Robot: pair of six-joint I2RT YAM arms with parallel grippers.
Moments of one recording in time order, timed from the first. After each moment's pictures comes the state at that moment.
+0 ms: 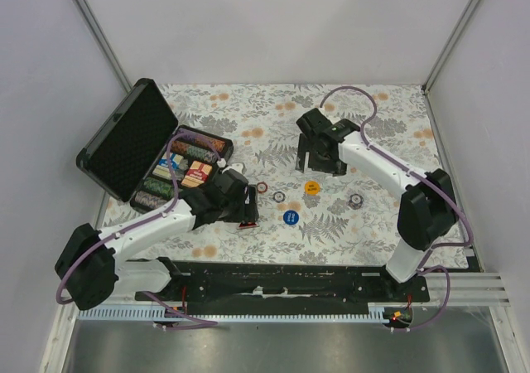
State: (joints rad) left arm -0.79 1.21 0.74 -0.50 -0.12 -0.66; right arm 0.60 1.74 1.46 -0.93 0.28 0.68
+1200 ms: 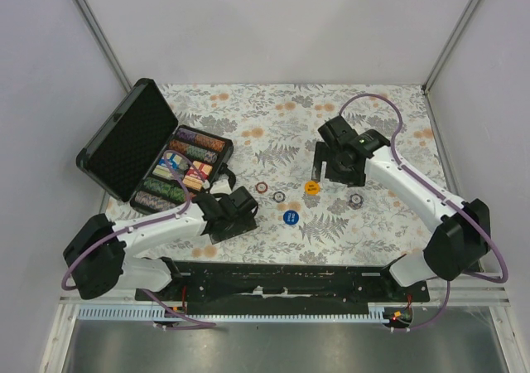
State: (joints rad) left arm -0.93 1.28 0.73 -0.72 -0.31 -1.24; right arm 0.55 1.48 1.31 -1.01 0.21 0.66
